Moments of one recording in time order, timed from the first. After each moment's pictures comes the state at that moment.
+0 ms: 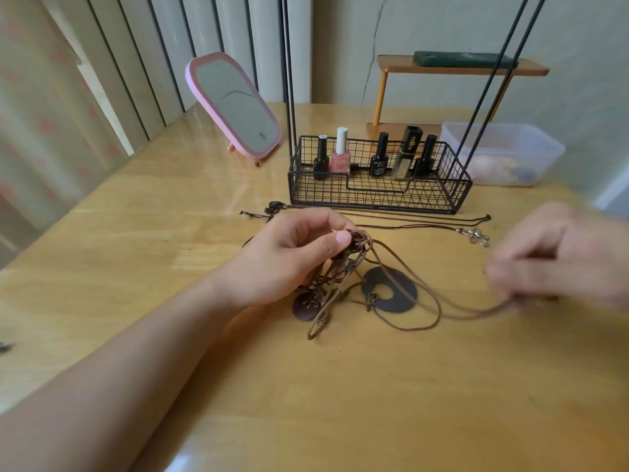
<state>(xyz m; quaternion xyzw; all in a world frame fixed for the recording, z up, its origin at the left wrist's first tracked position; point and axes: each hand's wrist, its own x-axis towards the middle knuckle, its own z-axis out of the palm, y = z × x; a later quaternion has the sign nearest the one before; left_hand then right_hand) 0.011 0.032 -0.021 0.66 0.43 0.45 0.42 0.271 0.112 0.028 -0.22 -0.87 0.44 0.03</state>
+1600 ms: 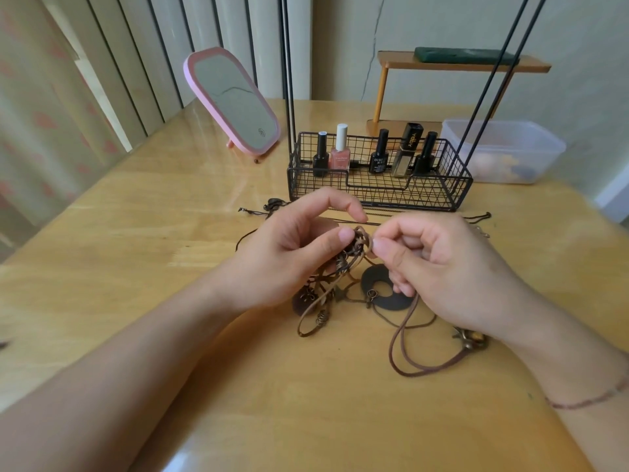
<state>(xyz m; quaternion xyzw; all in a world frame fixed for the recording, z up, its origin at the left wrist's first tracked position) 0.009 0.033 -0.026 0.70 0.37 0.46 0.40 0.215 0.071 -0.006 -0.32 -0.82 0.37 0.30</state>
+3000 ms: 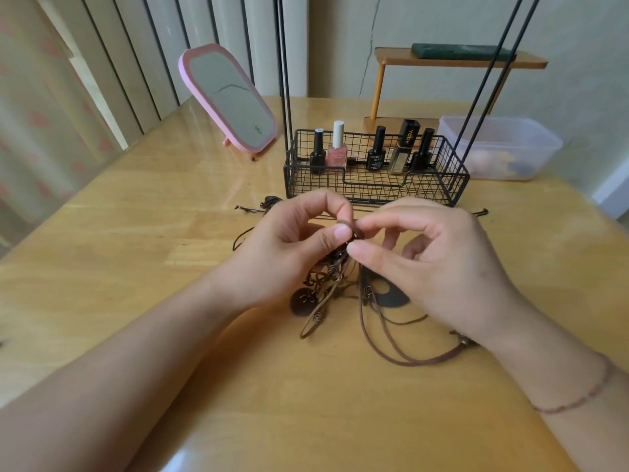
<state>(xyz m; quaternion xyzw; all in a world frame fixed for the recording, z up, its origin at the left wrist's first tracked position) 0.014 0.037 -0.029 0.69 0.38 0.49 0.39 0.211 0.065 -0.007 -0.33 -0.82 0.28 0.37</state>
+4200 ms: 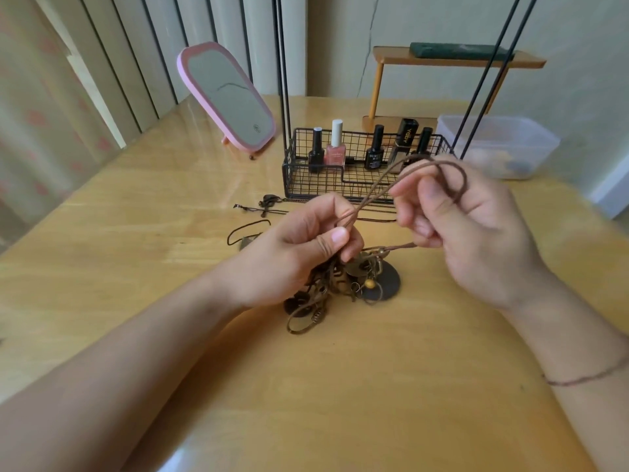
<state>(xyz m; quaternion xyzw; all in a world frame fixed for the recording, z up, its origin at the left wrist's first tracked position) 0.017 0.039 -0.031 0.69 0.34 0.43 0.48 0.225 0.088 -0.001 -0.21 -0.78 0.41 0.43</state>
